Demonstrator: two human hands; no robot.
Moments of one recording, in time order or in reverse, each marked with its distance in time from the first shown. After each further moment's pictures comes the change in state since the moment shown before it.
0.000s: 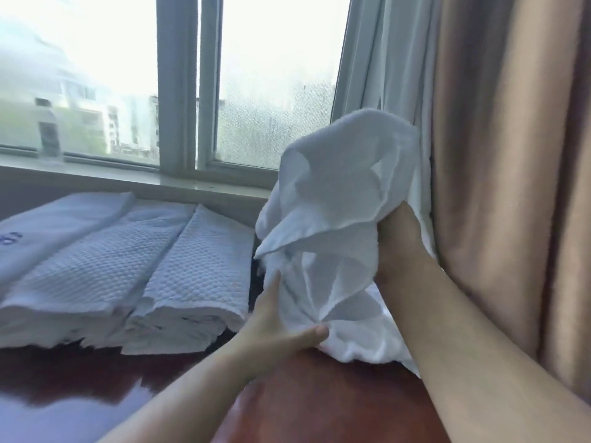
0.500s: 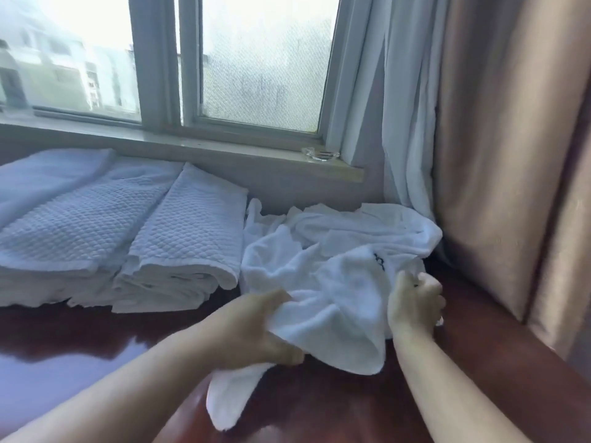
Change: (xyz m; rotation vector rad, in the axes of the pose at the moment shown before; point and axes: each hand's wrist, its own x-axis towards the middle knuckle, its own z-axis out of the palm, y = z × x) left_hand -0.021 -0.033 -0.011 0.528 -0.257 0.091; right_hand -0.020 0.086 -0.158 -1.053 0.821 -0.157
